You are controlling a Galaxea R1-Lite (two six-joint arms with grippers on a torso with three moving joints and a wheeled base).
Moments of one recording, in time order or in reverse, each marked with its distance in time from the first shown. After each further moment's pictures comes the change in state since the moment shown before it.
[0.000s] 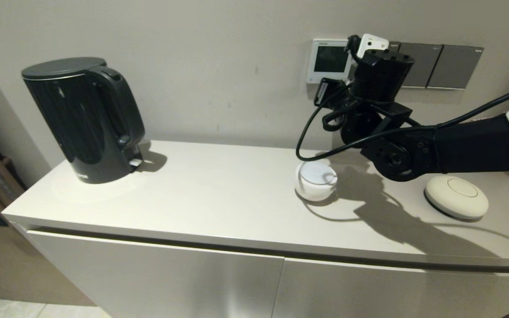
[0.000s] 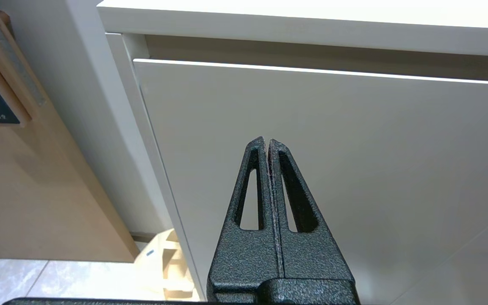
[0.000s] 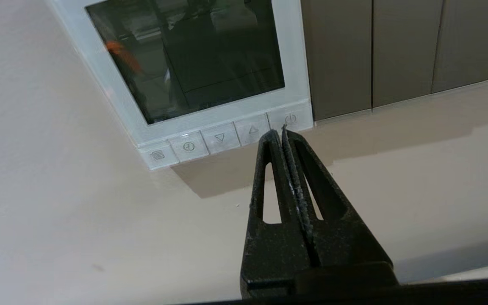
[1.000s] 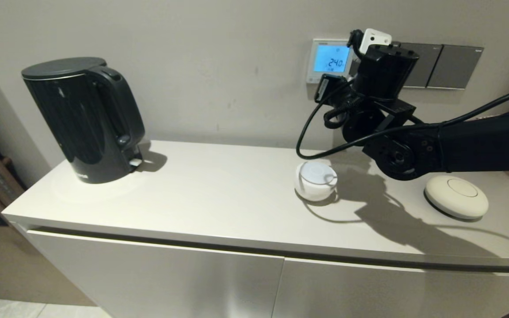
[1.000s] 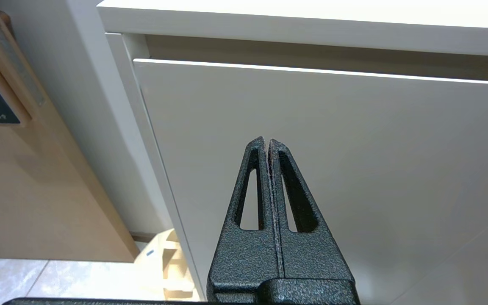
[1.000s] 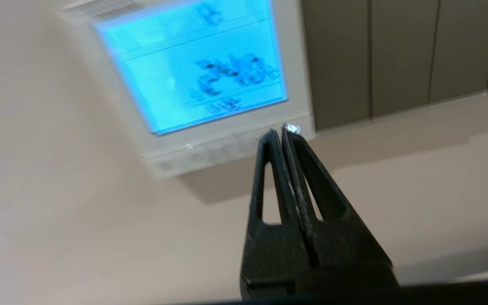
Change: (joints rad) left arm 0.000 0.000 0.000 0.000 0.000 -0.001; right arm 0.020 -0.022 0.006 -0.003 0.005 -0.002
